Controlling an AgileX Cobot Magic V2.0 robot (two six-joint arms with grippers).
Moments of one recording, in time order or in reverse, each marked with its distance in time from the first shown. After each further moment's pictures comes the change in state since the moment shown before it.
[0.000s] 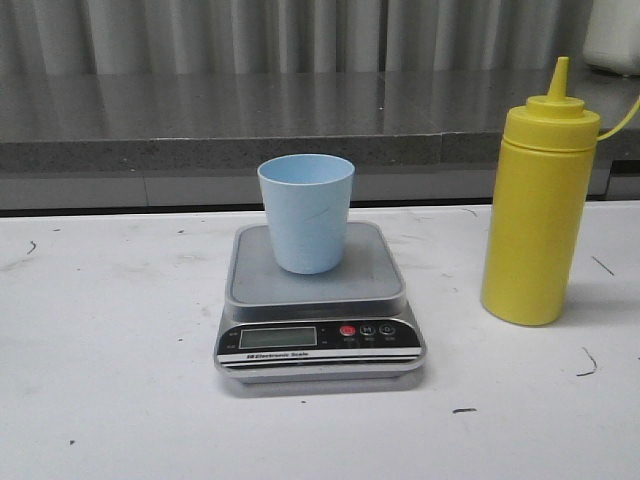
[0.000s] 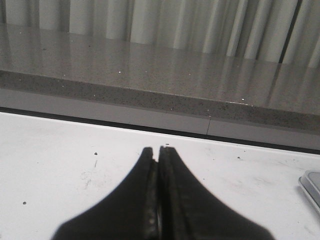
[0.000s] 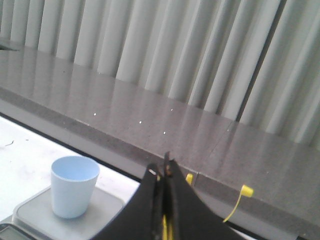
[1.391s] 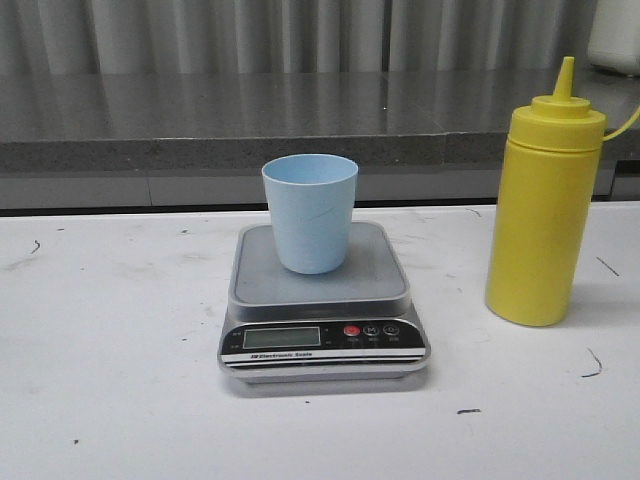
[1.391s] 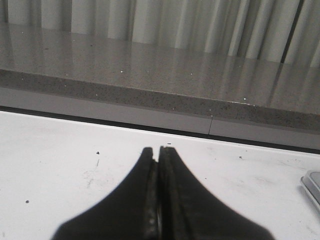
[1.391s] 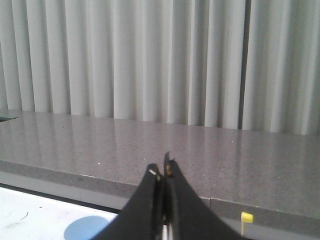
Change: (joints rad) left arm 0.000 0.000 0.000 0.000 0.001 -0.002; right arm 0.002 0.000 -0.103 0.773 -0.030 -0.523
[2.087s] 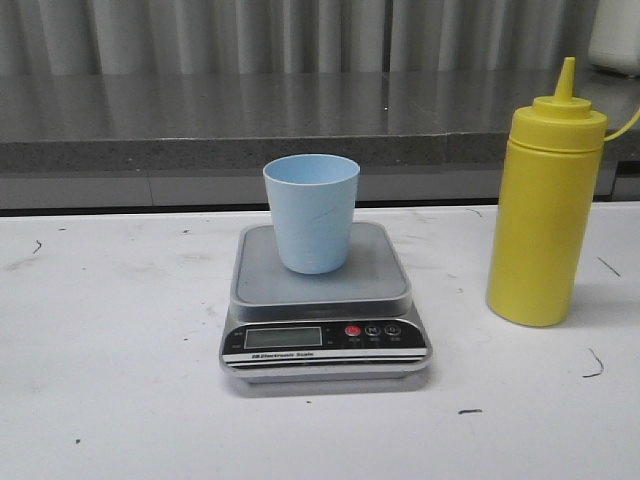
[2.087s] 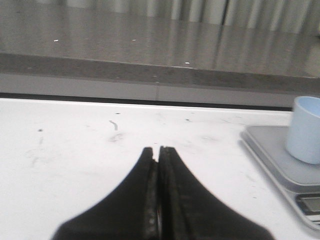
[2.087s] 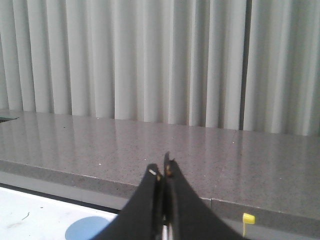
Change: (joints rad) left arm -0.179 0.000 -0.037 0.004 0.132 0.000; right arm 0.000 0.000 0.000 0.000 -0.002 0.000
